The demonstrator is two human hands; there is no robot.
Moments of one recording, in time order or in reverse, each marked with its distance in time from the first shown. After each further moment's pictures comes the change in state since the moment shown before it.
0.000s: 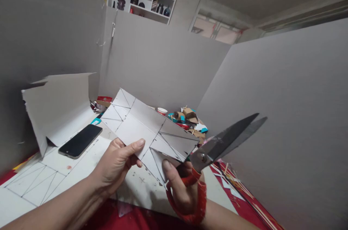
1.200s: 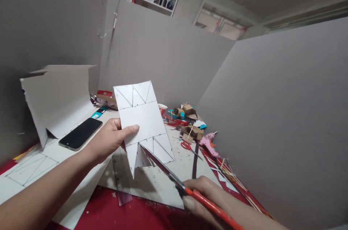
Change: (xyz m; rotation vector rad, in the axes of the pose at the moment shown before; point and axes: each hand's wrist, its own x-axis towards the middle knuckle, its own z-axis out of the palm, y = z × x) left_hand 0.017 0.025 -0.025 0.418 -0.012 0.026; right_hand -0.015 -0.023 -0.082 -0.133 -0.619 0.292
